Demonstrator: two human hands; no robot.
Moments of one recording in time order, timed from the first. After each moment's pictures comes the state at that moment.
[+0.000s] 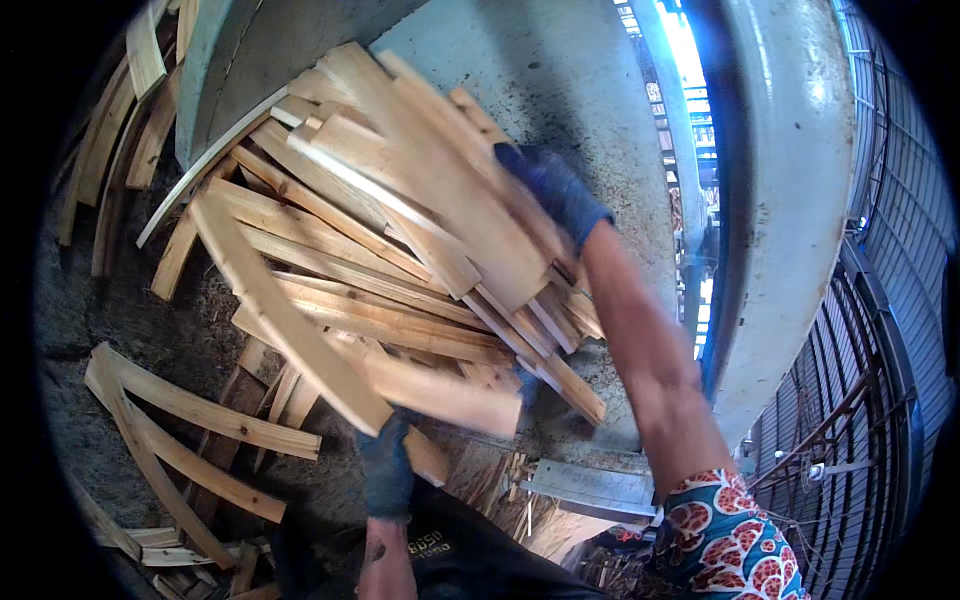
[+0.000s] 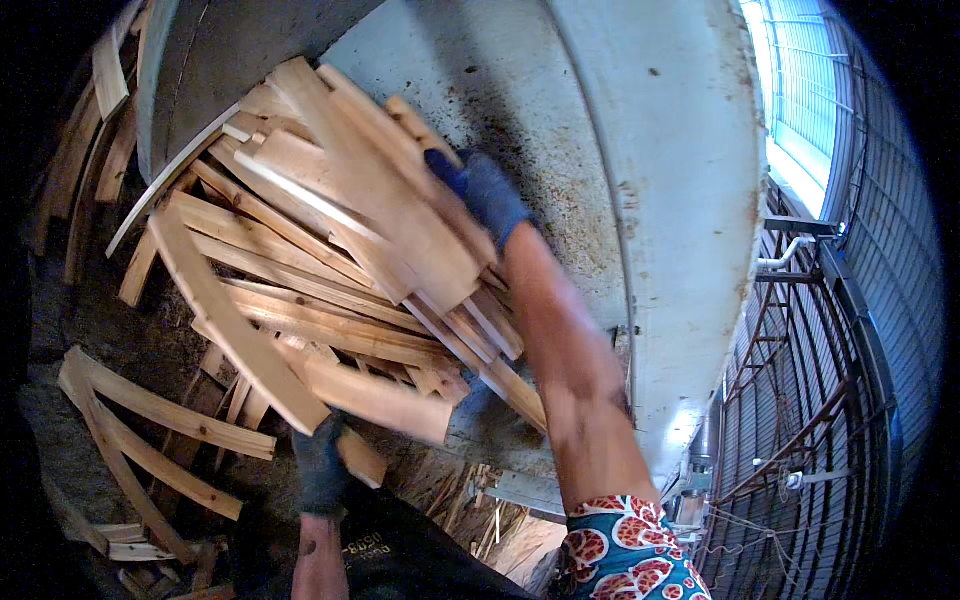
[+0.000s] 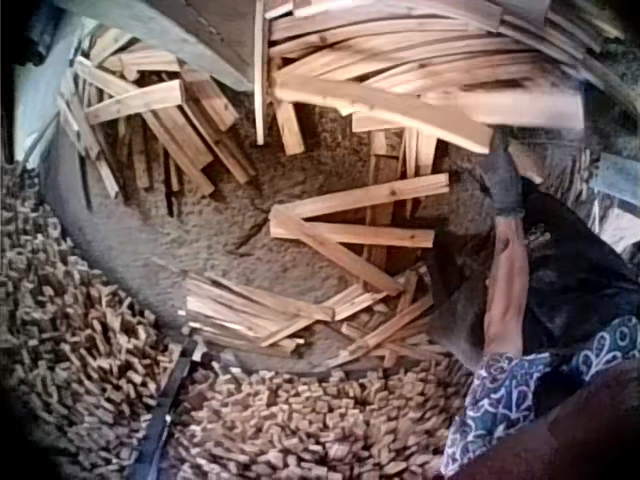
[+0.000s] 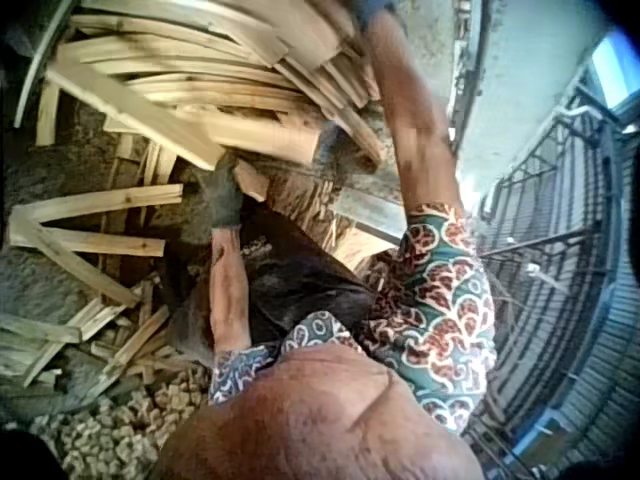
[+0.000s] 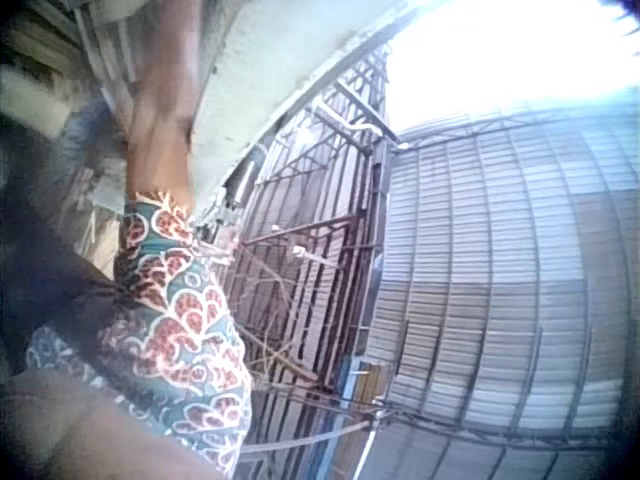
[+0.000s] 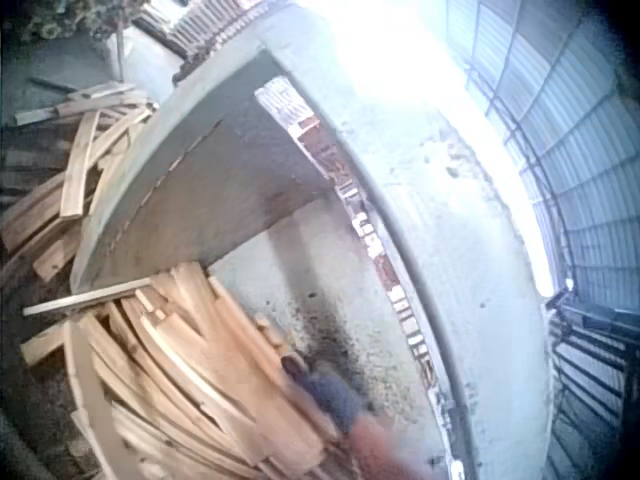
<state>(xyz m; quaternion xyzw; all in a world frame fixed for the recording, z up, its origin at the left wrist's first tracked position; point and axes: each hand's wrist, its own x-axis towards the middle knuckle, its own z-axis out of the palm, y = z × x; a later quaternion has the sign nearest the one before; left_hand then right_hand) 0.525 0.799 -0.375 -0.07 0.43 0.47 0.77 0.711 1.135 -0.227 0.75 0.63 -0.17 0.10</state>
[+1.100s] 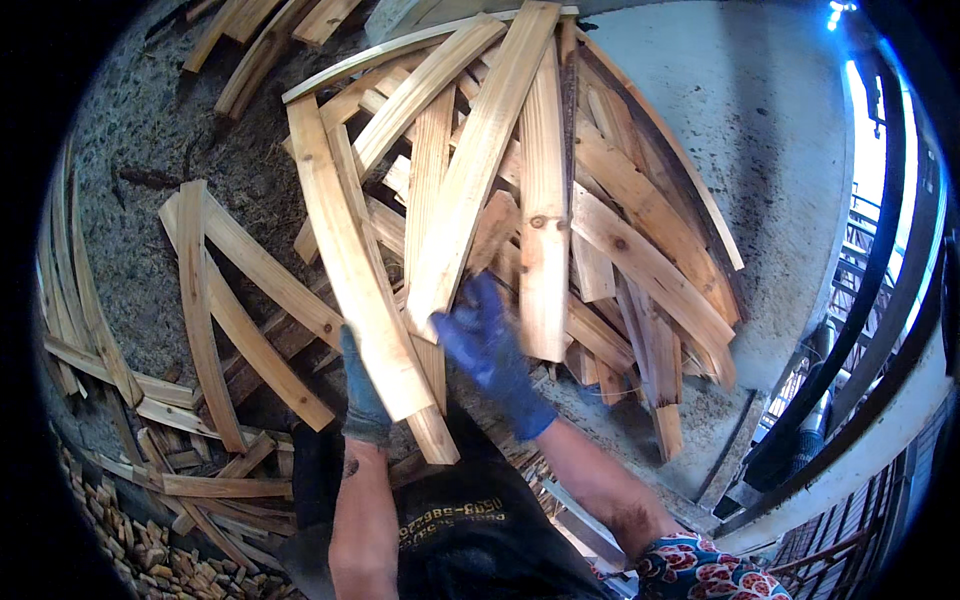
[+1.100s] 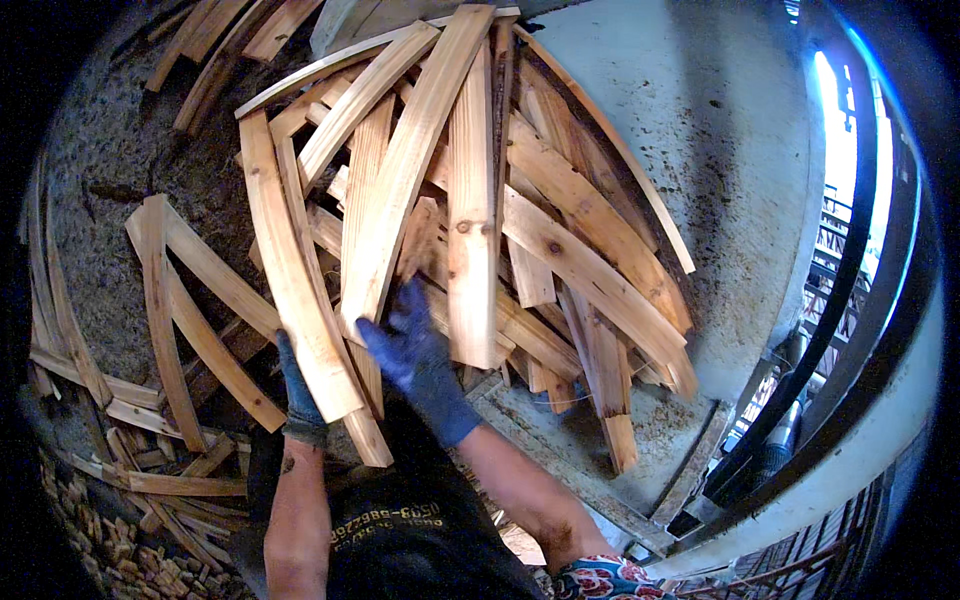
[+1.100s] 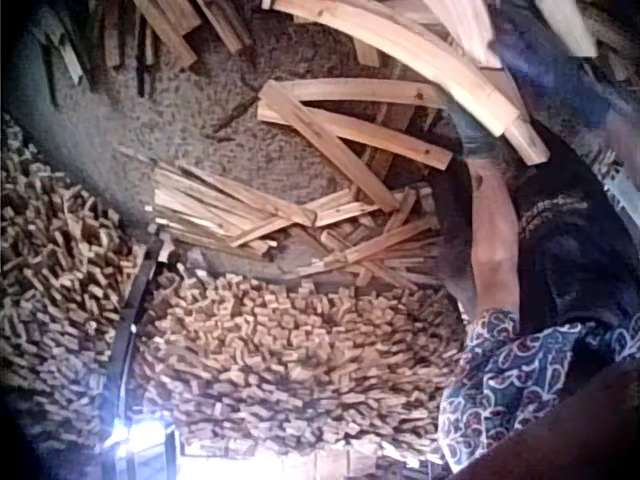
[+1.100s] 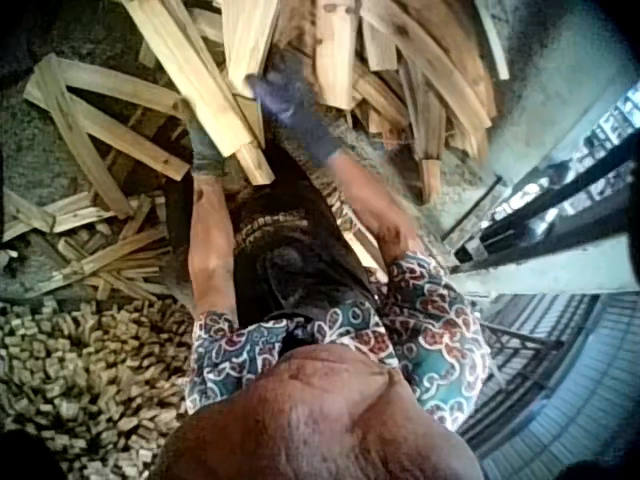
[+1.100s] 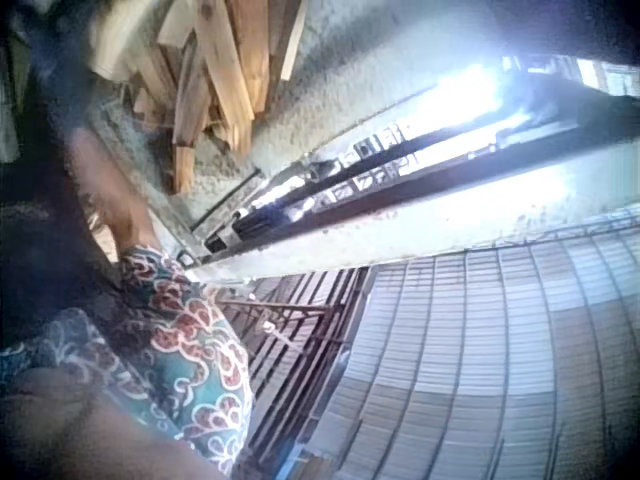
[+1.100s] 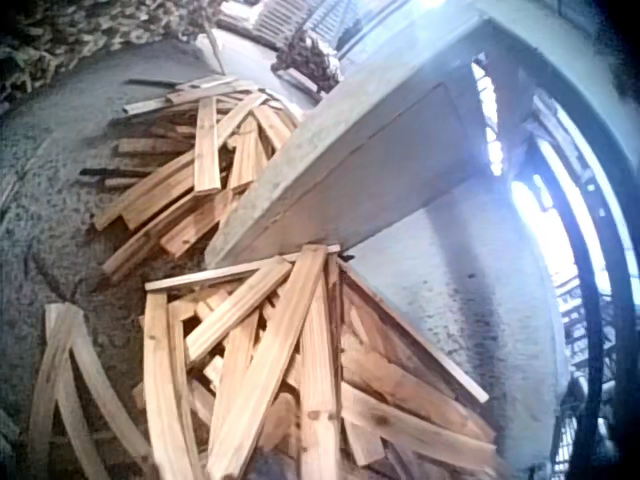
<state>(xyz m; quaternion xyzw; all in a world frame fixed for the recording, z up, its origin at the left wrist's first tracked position) 0.441 0.778 -0.499 -0.30 0.35 0.57 0.68 0.534 0.878 -0.400 0.62 0.53 -0.54 -0.21</state>
